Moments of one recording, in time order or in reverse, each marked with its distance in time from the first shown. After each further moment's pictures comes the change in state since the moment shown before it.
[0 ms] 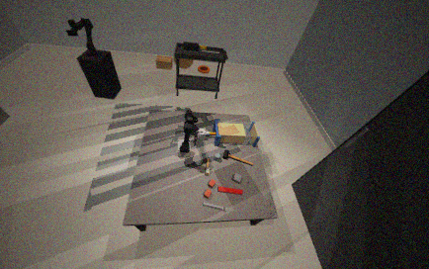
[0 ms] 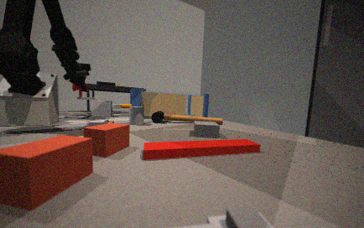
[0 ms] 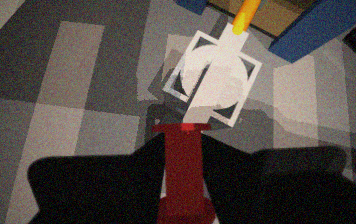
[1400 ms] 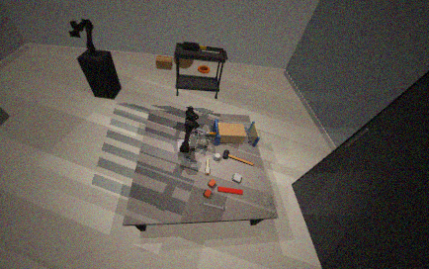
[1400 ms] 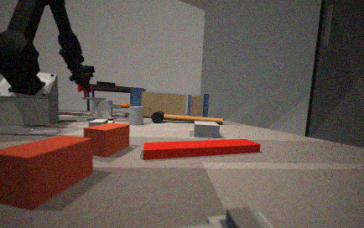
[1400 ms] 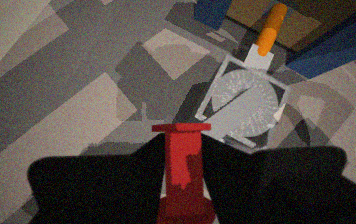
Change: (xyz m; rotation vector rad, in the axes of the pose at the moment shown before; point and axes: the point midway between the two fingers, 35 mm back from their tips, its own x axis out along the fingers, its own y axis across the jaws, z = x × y) arm 0.014 0.036 0.029 0.004 -0.005 -0.008
